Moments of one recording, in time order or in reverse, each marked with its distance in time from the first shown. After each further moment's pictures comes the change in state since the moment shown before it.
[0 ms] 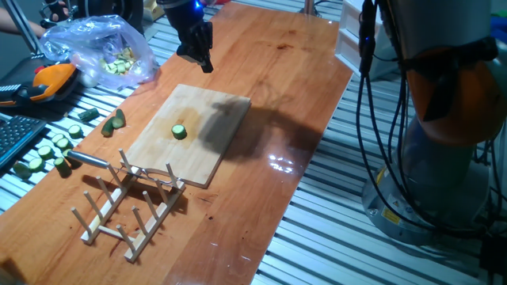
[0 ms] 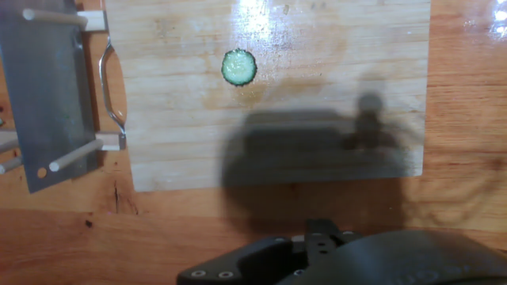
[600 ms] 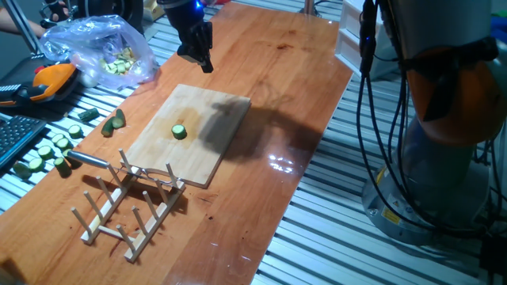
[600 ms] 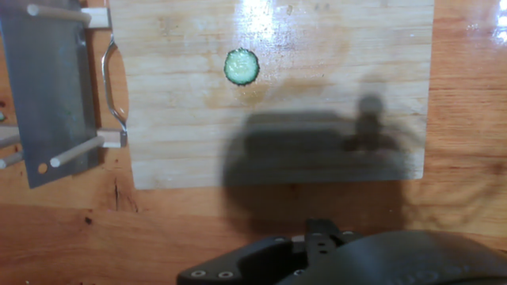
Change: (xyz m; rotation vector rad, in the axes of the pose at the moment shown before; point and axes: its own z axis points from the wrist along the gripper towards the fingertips) arm 0.000 0.000 0.000 -0.001 -0.003 -0.012
